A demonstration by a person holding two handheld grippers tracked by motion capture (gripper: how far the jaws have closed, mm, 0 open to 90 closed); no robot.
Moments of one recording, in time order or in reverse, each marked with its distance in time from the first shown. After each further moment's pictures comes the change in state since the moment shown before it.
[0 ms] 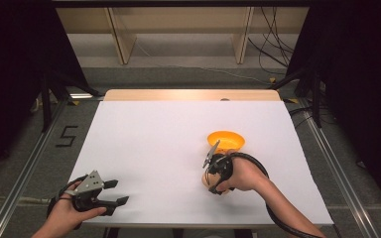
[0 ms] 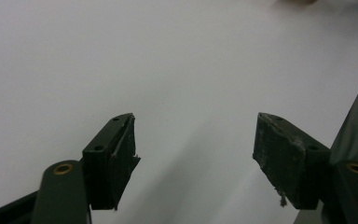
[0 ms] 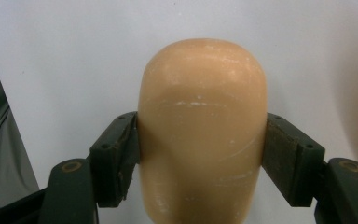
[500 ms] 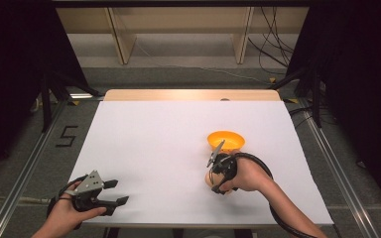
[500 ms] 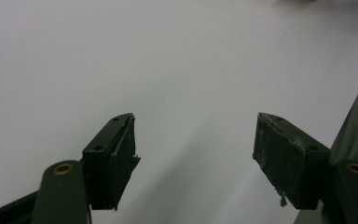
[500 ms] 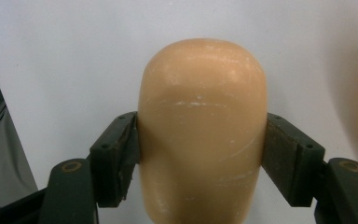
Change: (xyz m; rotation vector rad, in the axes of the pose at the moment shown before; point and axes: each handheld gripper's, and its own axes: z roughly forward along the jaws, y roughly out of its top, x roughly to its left) left arm 0.000 0.000 -0.001 0.005 0.001 0.002; right arm -0.003 -0.009 -0.003 -0.018 0.010 0.027
